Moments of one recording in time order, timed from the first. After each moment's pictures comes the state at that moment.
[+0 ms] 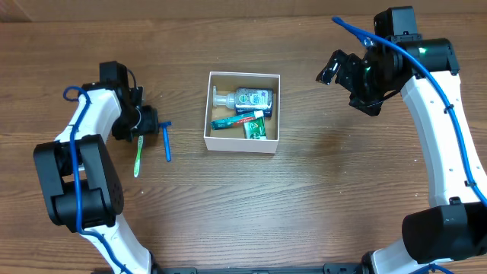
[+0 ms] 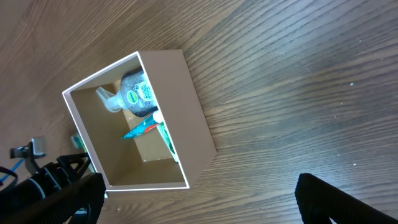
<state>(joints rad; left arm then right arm) 0.15 2.01 1.37 -0.82 0.07 0.00 0.08 1.74 1.78 -1.26 -0.32 0.59</state>
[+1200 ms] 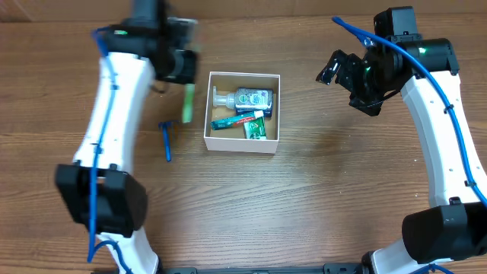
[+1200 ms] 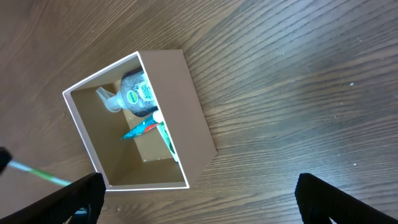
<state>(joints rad) -0.19 1.96 1.94 -1.12 0.24 0.05 0.08 1.74 1.78 -1.26 -0.32 0.59</state>
